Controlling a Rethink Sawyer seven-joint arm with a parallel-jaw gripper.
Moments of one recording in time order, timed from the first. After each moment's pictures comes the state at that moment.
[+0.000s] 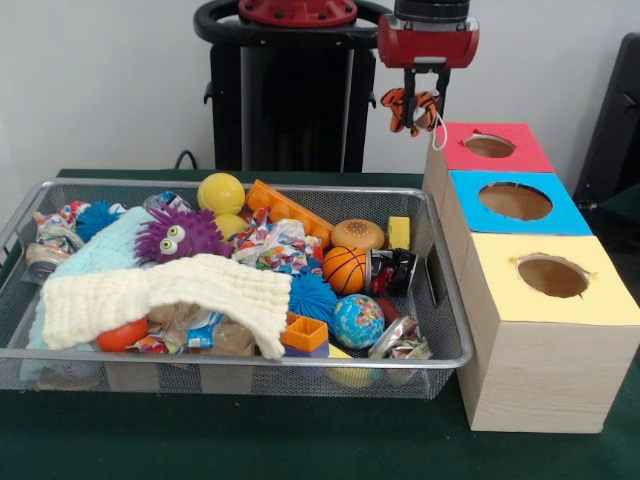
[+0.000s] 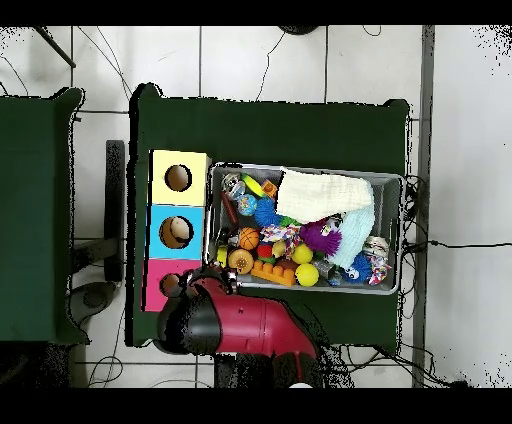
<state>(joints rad) -0.12 -0.96 0.02 2.13 -0.01 0.29 1.56</state>
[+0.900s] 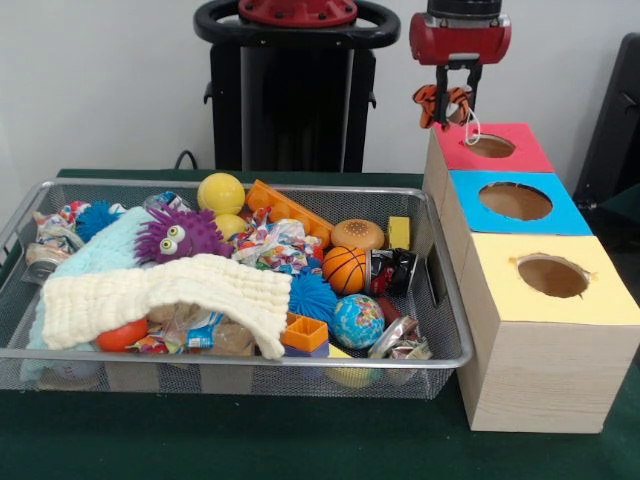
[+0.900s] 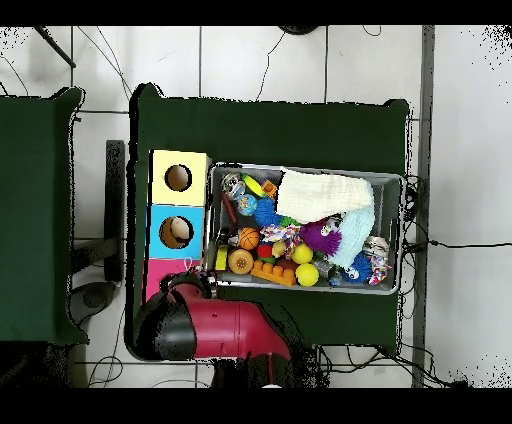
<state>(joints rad) -0.04 -0.96 0.02 2.14 0.01 0.29 1.56</state>
